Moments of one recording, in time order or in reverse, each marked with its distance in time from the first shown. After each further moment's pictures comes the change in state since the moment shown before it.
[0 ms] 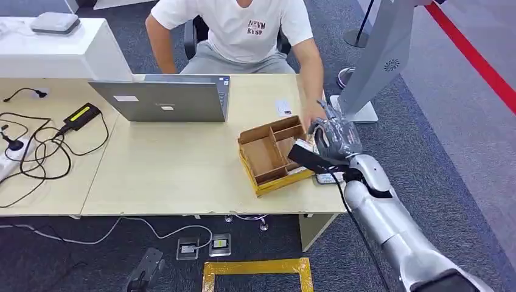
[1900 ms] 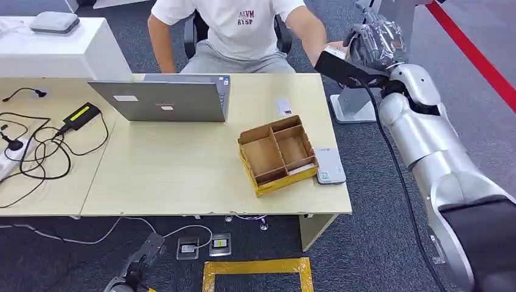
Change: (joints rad) left arm -0.079 0.041 -0.004 -0.008 -0.121 -0.089 0.066; right arm -0.460 0.036 -0.129 0.306 0.144 0.072 -0.050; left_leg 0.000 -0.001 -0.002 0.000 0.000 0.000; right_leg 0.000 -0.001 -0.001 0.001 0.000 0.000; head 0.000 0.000
